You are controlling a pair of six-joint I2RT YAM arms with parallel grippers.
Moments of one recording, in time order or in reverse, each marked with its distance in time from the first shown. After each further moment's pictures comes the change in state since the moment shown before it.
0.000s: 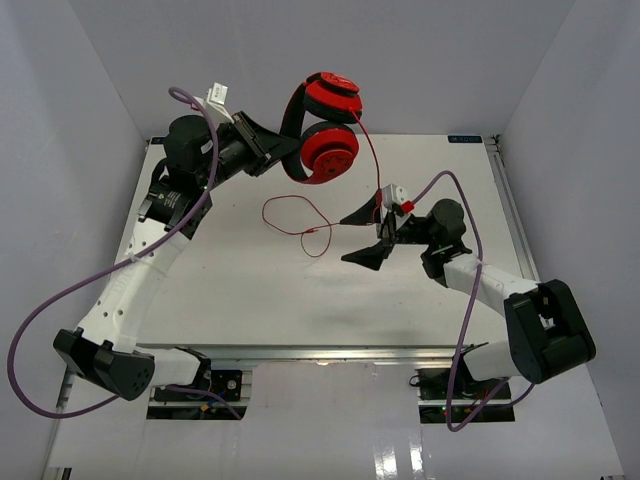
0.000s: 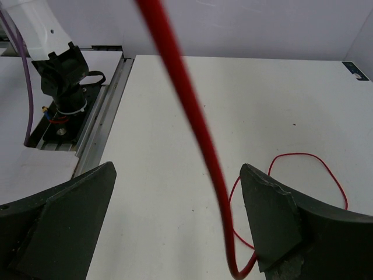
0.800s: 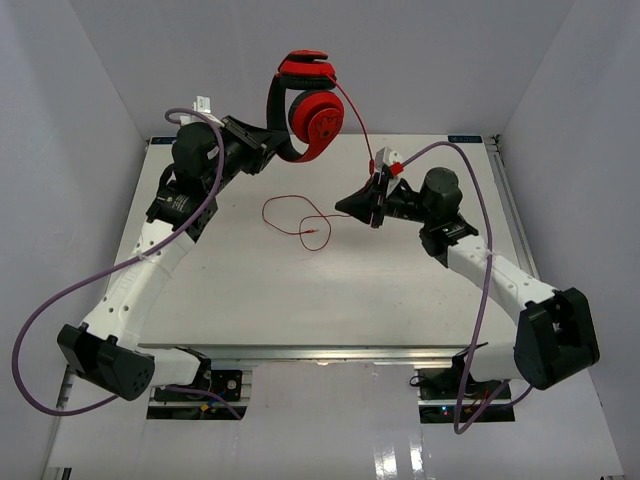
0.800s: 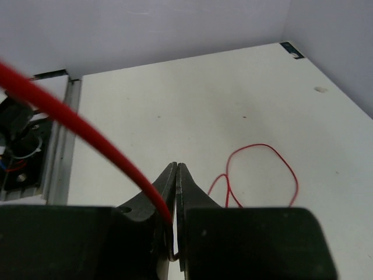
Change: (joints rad) left arm 0.000 -0.002 -0.092 0.089 -0.245 -0.220; right arm 0.042 -0.032 0.282 -0.494 0.294 -0.099
